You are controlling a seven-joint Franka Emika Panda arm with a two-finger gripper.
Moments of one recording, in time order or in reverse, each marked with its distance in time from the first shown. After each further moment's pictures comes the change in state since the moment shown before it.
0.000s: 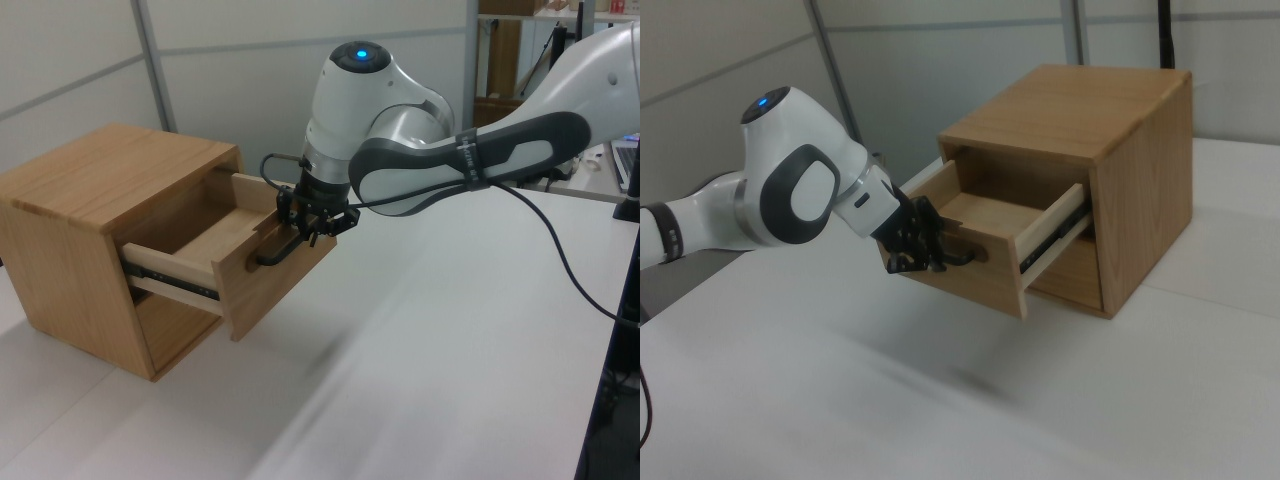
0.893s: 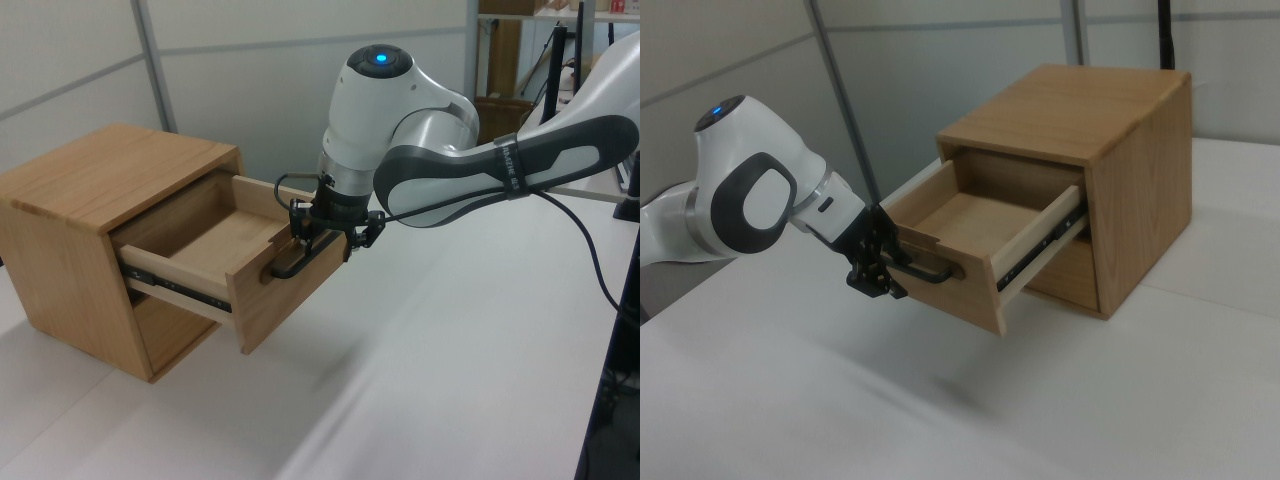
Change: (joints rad) arm 0.049 -0.114 0.006 -0.110 0.013 -0.052 -0.186
